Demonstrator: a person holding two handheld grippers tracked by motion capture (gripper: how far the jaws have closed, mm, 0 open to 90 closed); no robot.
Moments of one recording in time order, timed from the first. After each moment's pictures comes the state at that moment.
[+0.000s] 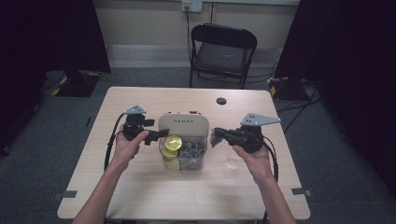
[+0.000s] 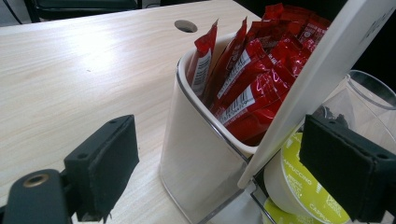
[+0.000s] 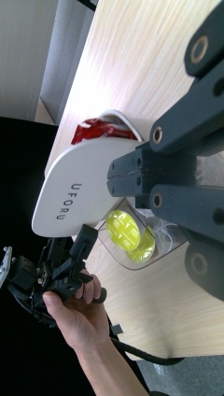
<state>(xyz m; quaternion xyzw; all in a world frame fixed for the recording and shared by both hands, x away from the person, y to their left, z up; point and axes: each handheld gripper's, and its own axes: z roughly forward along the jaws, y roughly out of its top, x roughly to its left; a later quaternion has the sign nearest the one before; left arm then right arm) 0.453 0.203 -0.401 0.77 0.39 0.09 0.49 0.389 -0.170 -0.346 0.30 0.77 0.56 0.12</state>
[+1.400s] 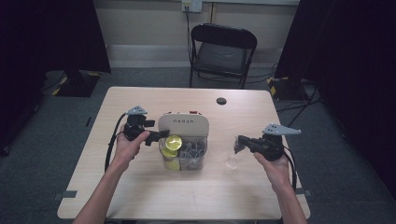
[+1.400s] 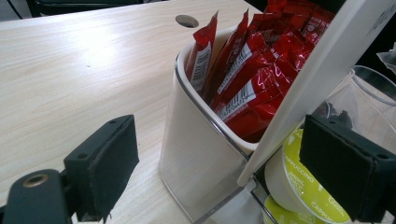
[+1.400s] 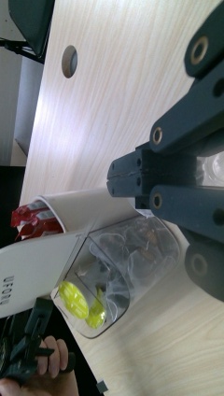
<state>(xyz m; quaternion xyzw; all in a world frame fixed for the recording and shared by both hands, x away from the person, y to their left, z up) 0.452 0.201 -0.402 0.78 0.40 0.09 0.48 0.388 -0.236 -0.386 0.37 0.76 0.51 0.15</state>
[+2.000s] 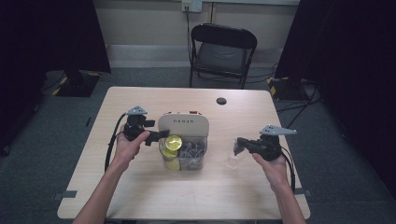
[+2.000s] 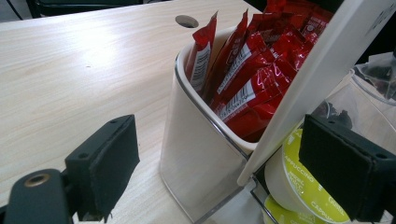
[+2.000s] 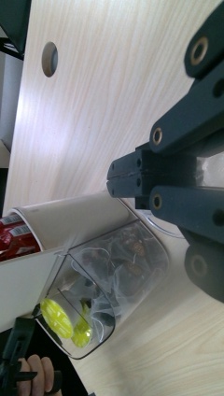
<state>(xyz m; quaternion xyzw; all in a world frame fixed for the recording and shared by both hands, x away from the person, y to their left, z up) 0.452 0.201 -0.402 0.78 0.39 0.09 0.48 0.397 -0.236 -0.403 0.38 0.77 0.50 0.13</state>
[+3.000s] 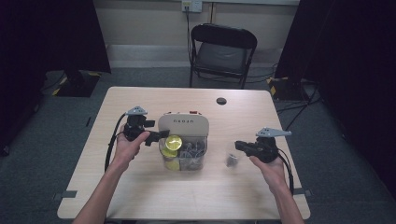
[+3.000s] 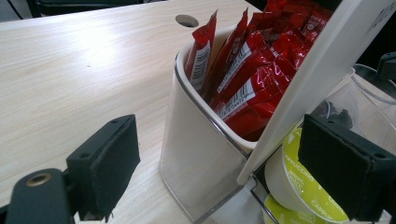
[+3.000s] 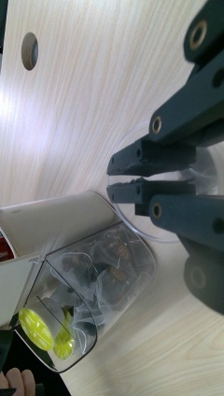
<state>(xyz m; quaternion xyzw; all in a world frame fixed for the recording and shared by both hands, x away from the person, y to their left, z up) 0.452 0.200 -0.402 0.78 0.40 0.09 0.48 0.398 -0.232 -0.414 0.39 0.78 0.48 0.12</state>
